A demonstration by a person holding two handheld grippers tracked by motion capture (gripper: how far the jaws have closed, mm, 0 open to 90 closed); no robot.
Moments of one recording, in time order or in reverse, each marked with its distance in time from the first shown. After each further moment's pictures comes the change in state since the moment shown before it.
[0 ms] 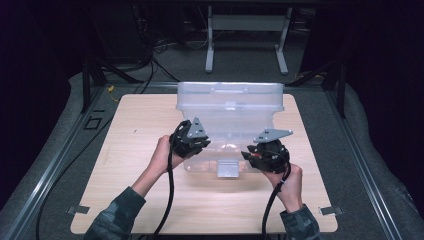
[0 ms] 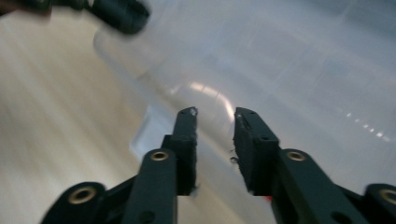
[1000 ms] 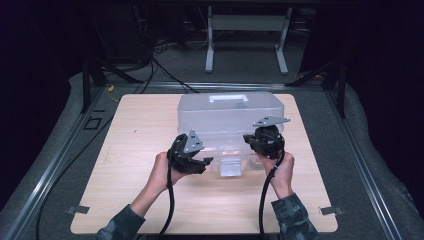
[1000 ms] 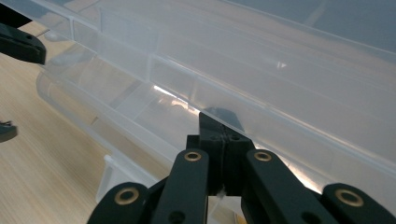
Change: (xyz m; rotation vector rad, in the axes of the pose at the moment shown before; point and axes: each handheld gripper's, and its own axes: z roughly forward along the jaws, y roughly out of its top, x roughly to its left) left arm -0.031 -0.017 -0.016 -0.052 0.044 -0.110; right arm -0.026 0.013 0.031 -0.024 -0.063 0.123
